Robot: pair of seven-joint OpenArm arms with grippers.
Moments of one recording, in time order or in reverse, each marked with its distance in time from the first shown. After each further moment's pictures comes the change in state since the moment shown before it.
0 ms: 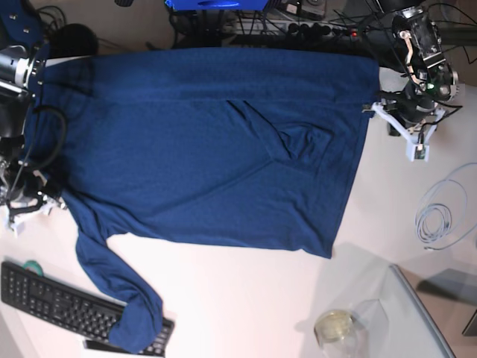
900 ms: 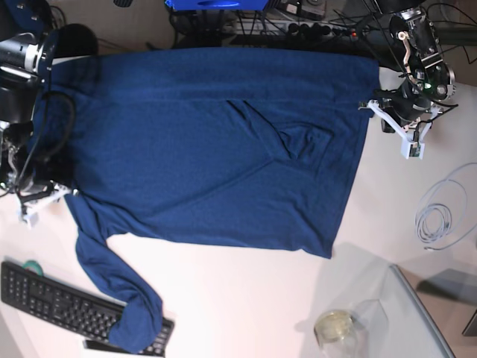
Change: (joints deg) left arm -0.3 0.2 0.5 -2.1 -0.4 -0.2 0.0; right arm -4.0 -2.1 0.0 4.3 0.2 4.8 -2.0
